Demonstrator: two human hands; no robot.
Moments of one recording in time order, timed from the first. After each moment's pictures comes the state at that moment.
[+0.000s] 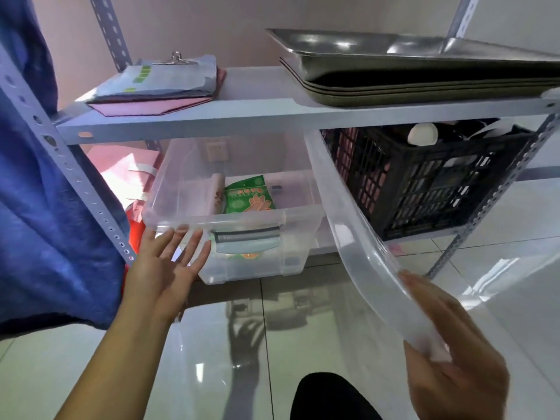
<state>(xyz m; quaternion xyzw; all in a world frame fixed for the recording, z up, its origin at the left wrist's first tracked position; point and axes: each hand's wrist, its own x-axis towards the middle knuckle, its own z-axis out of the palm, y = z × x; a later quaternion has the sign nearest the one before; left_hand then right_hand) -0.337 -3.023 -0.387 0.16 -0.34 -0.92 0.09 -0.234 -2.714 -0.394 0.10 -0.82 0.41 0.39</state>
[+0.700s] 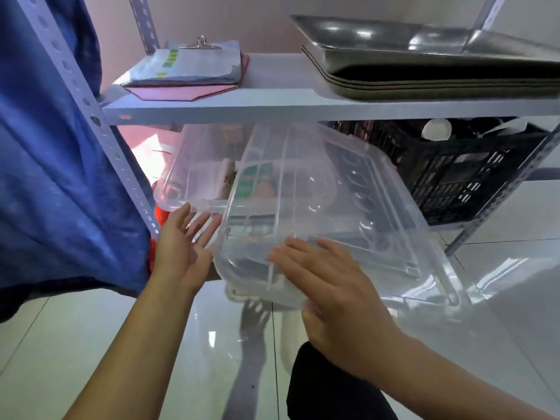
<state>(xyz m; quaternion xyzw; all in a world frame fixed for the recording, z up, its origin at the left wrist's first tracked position) -0.313 -3.019 -0.361 0.24 -0.35 -0.90 0.06 -0.241 -2.780 -0.333 0.38 -0.87 0.24 0.18</state>
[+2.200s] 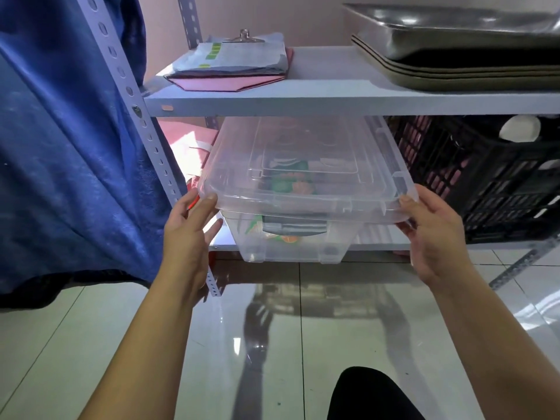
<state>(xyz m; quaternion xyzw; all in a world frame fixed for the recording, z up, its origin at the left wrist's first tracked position) -0.332 -3.074 -0.385 0.17 -0.56 -0.78 0.22 -0.399 -2.753 -0.381 -0.02 -0.63 0.77 0.09</state>
